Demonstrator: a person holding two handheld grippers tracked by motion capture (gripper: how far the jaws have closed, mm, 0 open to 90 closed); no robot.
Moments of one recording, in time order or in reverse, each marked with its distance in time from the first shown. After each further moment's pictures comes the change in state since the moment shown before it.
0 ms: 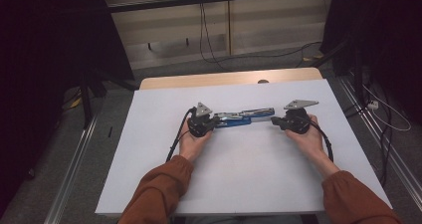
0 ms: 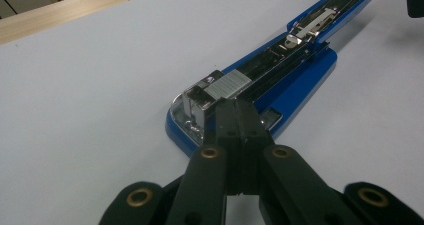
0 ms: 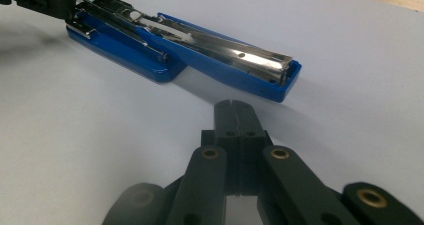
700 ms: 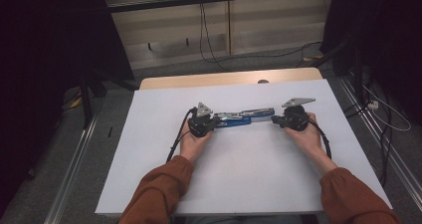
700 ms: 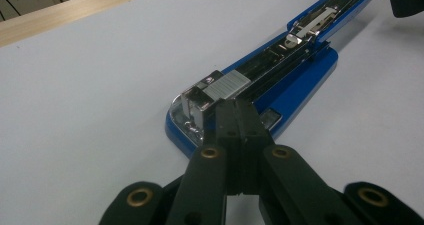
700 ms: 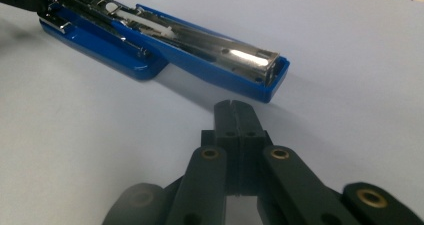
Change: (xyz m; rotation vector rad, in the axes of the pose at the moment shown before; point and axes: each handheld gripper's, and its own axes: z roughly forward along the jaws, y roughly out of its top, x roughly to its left) left arm -0.001 0.000 0.001 0.001 0.005 -0.009; right arm -0.005 0.005 0.009 0.044 -0.025 0.002
